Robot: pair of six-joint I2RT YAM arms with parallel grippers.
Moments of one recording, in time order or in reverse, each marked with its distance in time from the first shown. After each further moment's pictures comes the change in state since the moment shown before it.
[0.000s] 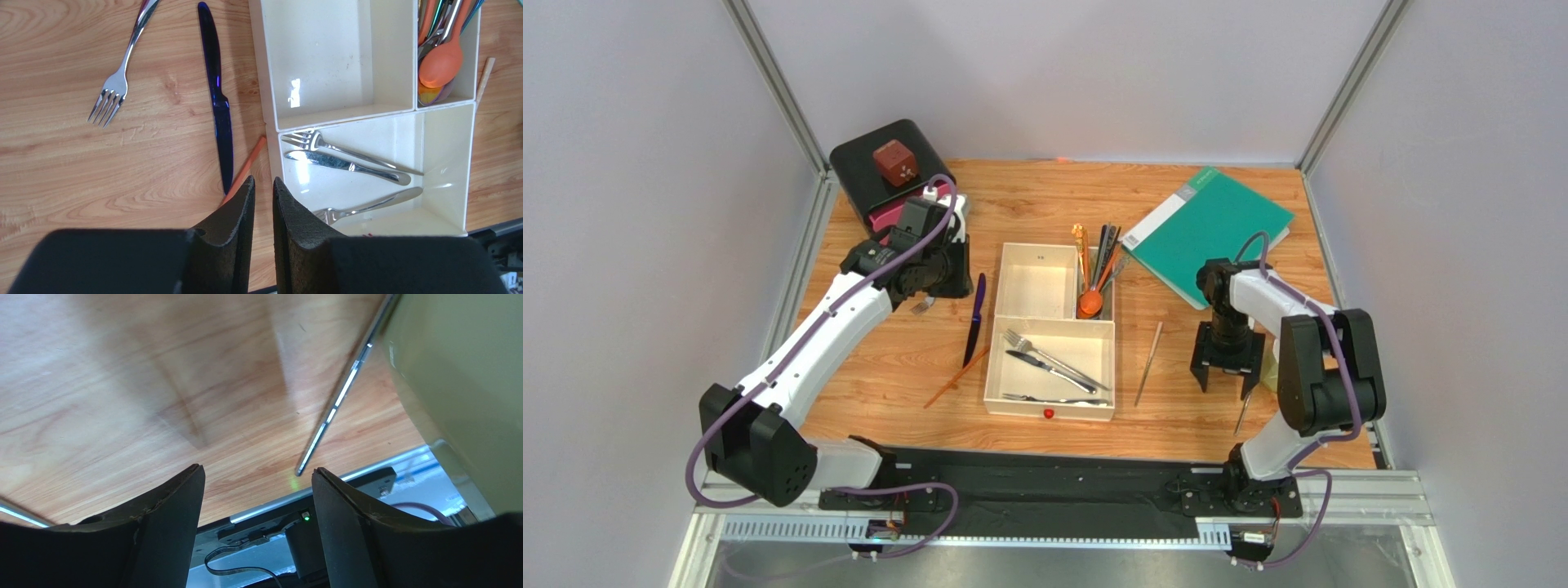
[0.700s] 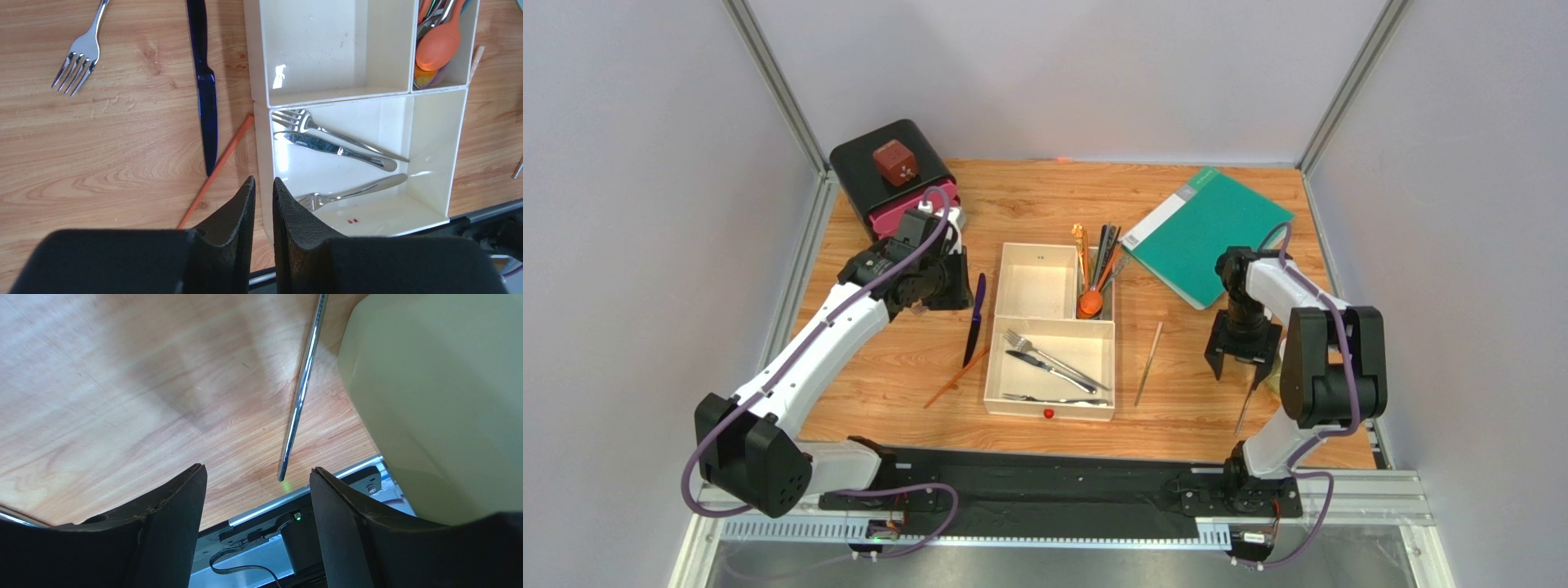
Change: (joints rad) left arm 0.000 -0.045 -0.069 -0.009 0.039 -0.079; right arm -0.109 0.022 0.072 -0.022 0.016 -0.019
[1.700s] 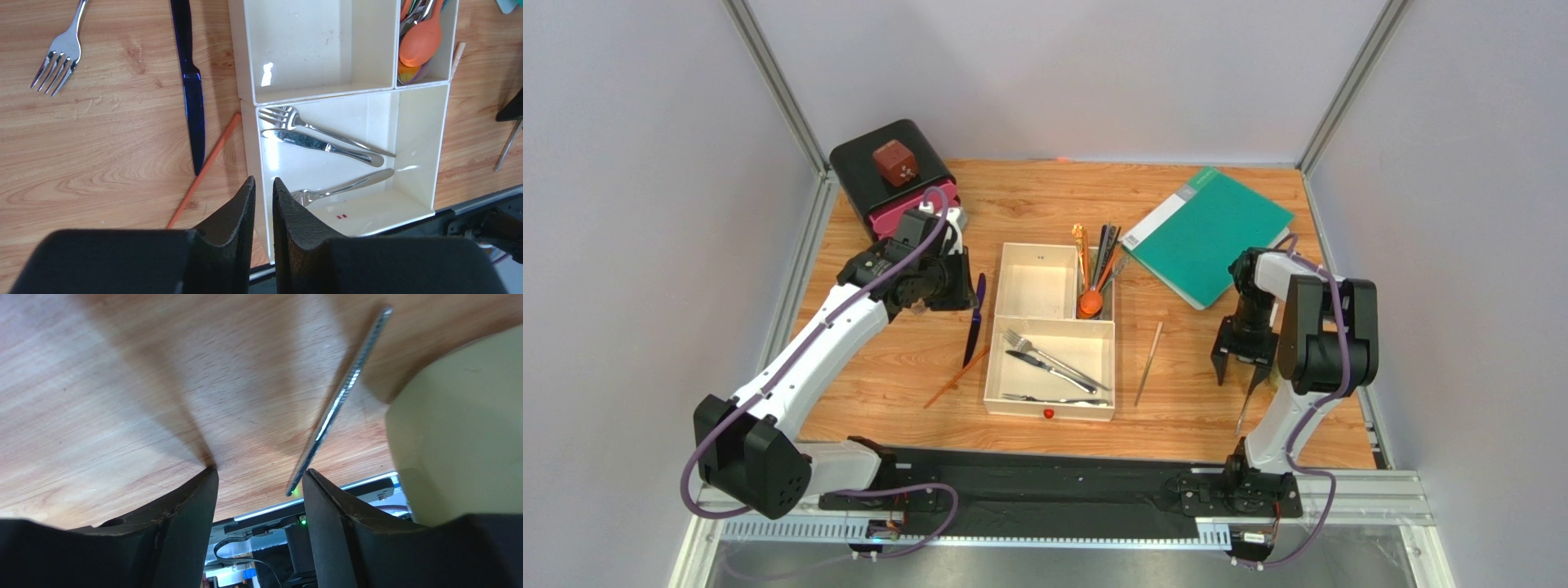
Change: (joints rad) left arm 0.000 -0.006 -0.006 0.009 0.040 -0.018; right arm -0.114 0.183 0.056 0.016 -0.112 -0.096
